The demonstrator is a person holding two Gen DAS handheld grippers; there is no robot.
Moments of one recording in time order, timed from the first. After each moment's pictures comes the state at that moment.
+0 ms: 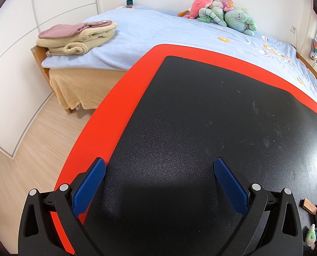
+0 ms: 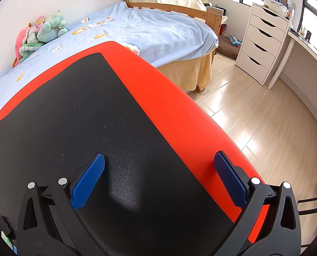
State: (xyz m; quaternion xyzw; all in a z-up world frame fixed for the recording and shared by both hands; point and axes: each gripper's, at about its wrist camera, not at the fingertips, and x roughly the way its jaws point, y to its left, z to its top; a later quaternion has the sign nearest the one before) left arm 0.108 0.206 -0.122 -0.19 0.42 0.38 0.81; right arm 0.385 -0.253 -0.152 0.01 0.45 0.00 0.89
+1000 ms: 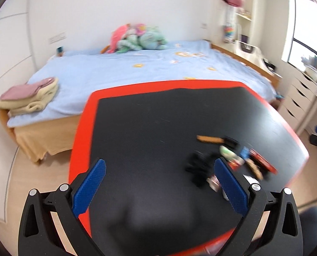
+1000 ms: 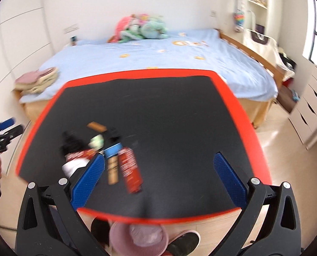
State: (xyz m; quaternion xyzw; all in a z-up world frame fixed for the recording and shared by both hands) left arm 0.004 0.075 -0.009 -0.07 0.36 0.14 0.92; right arm 0.155 -0.203 -0.026 -0.10 0.37 0.28 0.88
